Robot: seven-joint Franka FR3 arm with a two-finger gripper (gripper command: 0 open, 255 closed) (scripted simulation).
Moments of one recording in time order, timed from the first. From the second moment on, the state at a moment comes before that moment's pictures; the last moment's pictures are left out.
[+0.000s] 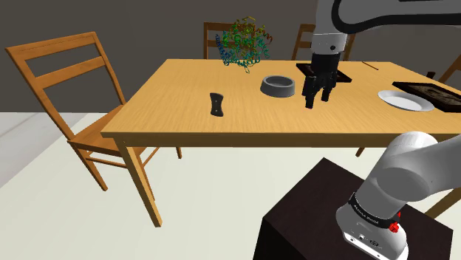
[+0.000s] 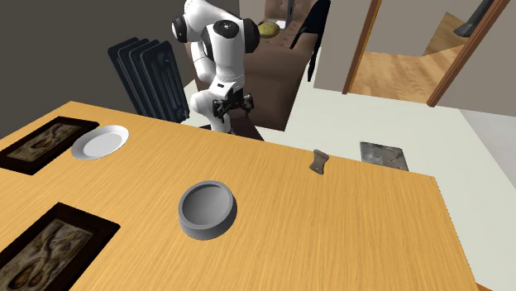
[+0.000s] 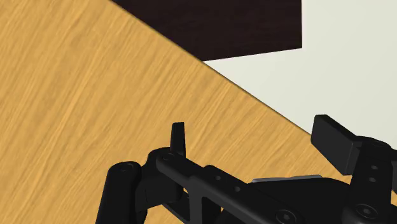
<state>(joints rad) 0.02 -0.75 -0.02 -2.40 0.02 1.50 0.10</state>
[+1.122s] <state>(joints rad) 0.15 -0.41 0.06 -2.26 0.06 1.97 -0.05</state>
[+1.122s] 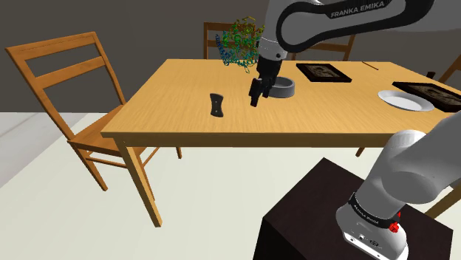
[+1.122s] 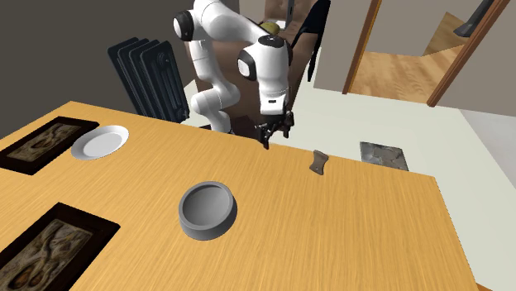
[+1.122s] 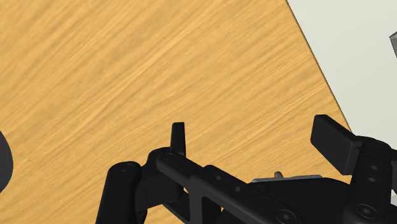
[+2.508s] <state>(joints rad) 0.22 -0.13 0.13 -2.11 0.04 2.28 -0.13</state>
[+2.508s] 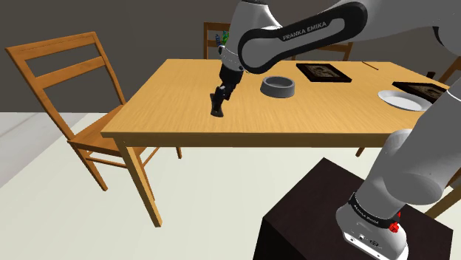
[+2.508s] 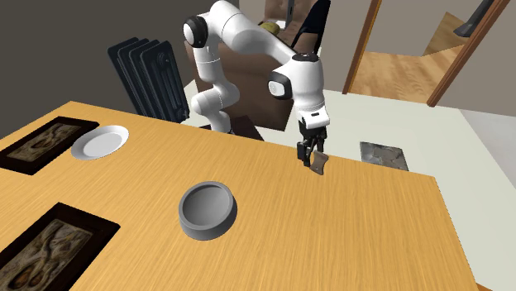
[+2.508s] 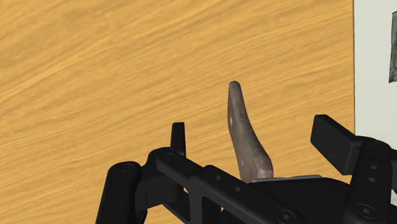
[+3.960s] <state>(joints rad) 0.22 -0.15 0.13 -2.03 0.04 2.18 -0.13</state>
